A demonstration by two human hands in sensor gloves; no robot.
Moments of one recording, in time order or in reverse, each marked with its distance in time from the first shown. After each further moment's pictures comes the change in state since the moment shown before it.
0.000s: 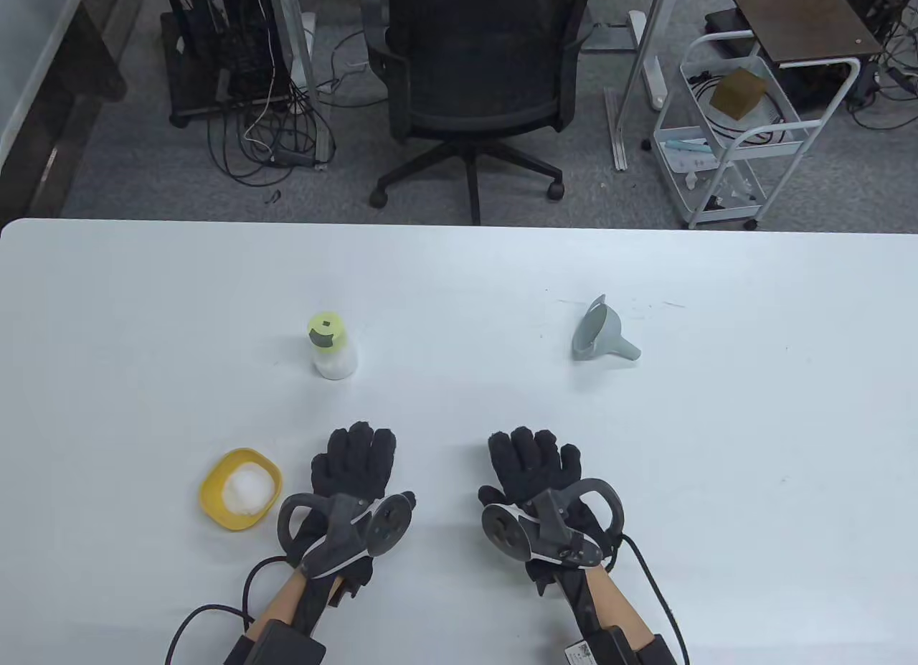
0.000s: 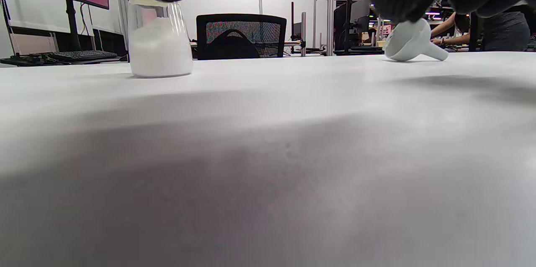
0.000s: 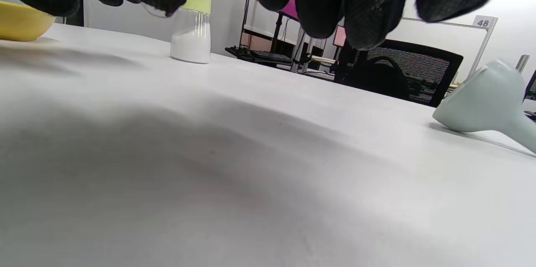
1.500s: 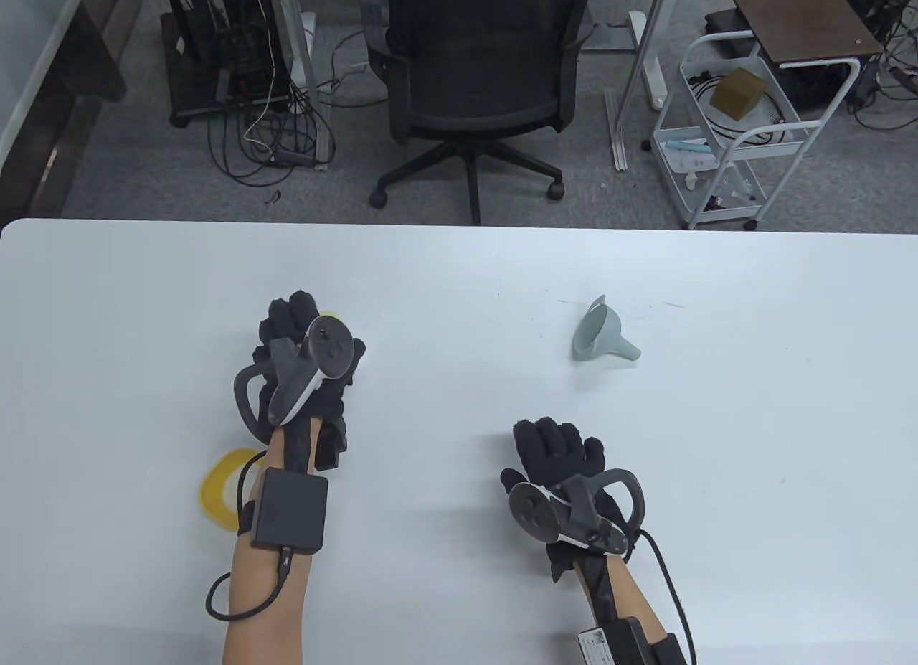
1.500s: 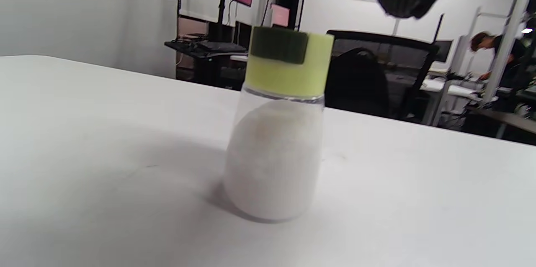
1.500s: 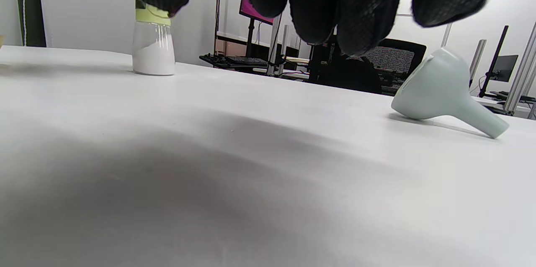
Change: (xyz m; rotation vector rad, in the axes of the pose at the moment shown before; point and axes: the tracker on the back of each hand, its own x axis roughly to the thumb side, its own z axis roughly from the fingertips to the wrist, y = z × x) left_hand -0.103 0.065 -0.135 -0.054 0.515 0.154; right_hand -0.033 -0.005 0.000 -0.014 0.095 -0.091
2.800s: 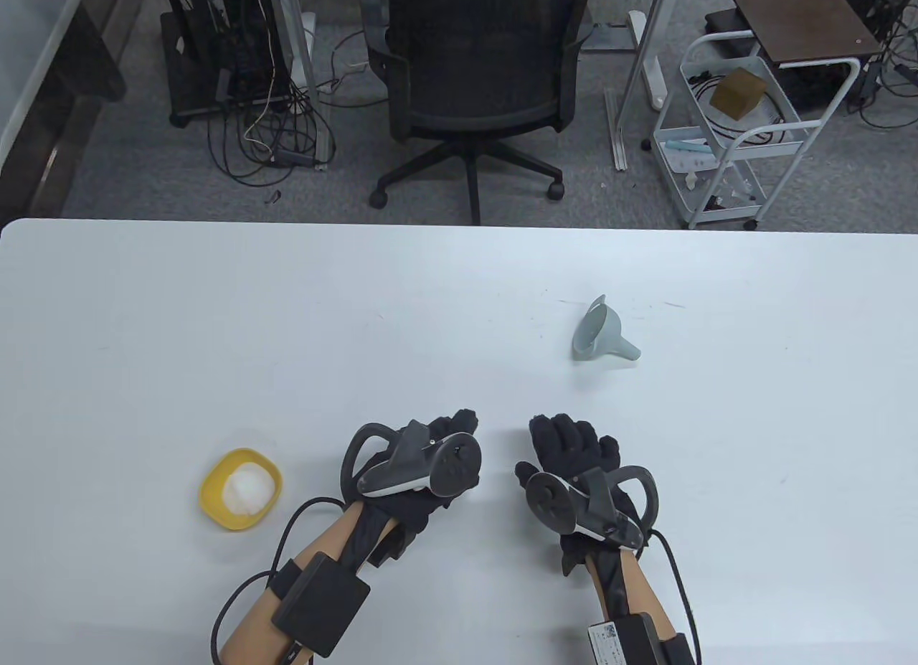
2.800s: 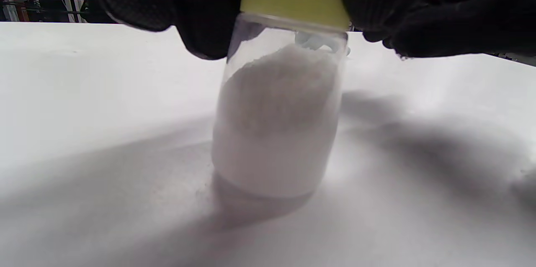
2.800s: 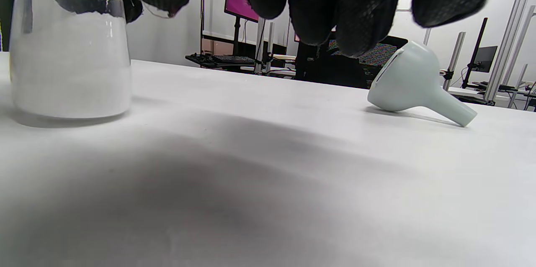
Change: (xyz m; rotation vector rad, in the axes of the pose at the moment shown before) left_hand 0.097 -0.043 0.136 -0.223 -0.779 -0.105; right_hand -0.017 0.002 0.000 0.001 0.043 -0.013
